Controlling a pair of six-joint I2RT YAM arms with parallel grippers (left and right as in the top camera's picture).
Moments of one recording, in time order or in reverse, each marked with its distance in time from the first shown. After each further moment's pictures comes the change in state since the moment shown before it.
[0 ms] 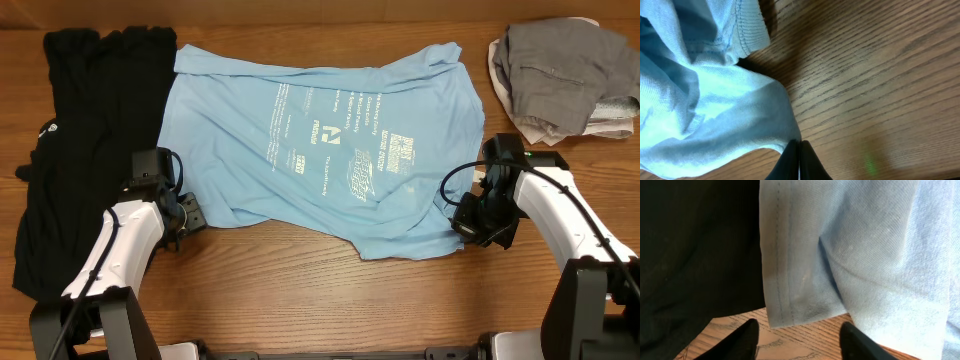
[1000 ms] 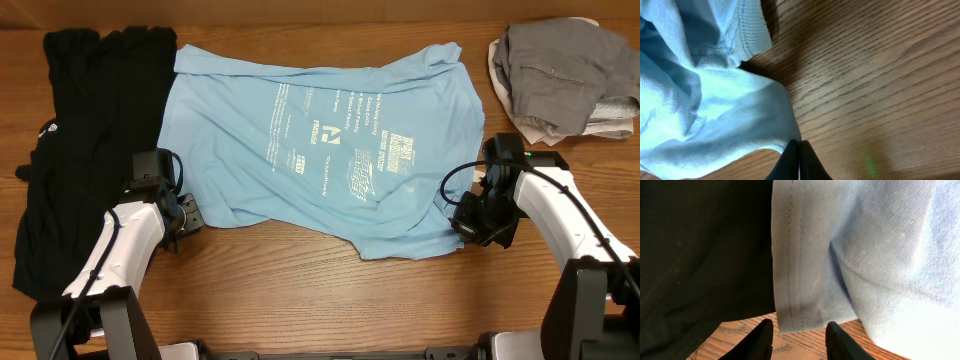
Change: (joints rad) left arm 0.000 0.000 -0.013 0.022 -0.037 0.009; right arm 0.000 0.000 0.000 0.012 0.001 0.000
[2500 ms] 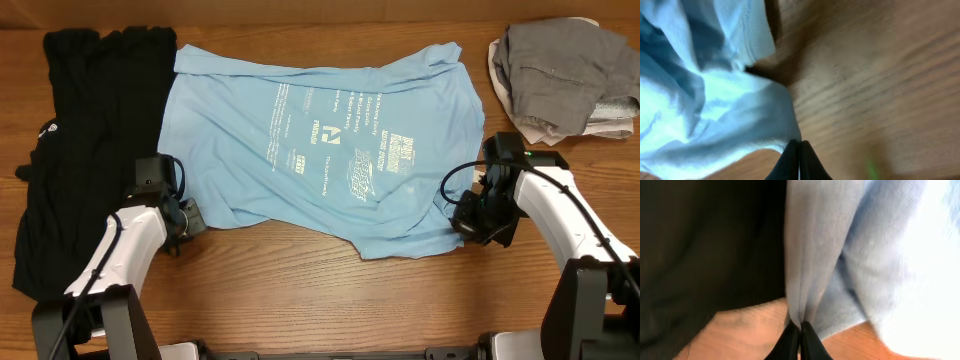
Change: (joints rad) left arm 0.002 0.000 -0.031 0.000 0.011 0.003; right arm 0.000 0.000 0.012 -0.016 0.000 0.000
